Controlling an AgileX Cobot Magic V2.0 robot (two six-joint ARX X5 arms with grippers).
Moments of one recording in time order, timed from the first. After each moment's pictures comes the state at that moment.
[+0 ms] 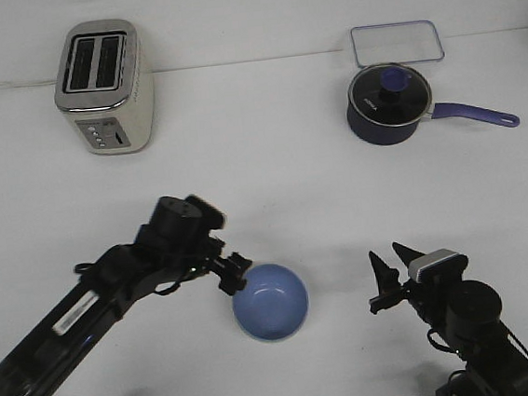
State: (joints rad) left arm -0.64 1.32 1.25 -0.61 0.19 -0.01; right arm 0.37 0.42 0.43 -0.31 -0.04 0.26
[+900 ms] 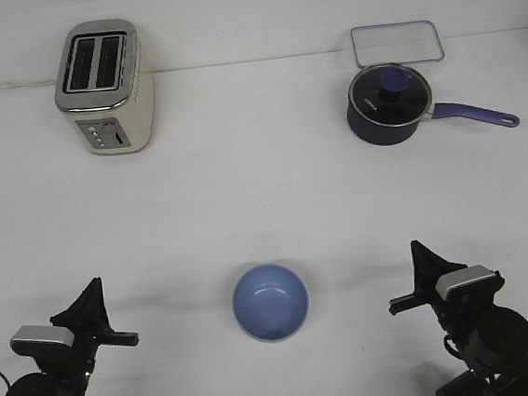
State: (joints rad) left arm -0.32 0.14 0.40 -0.17 -0.16 -0.05; right arm 0.37 0.23 0.43 -0.33 0.13 0.19
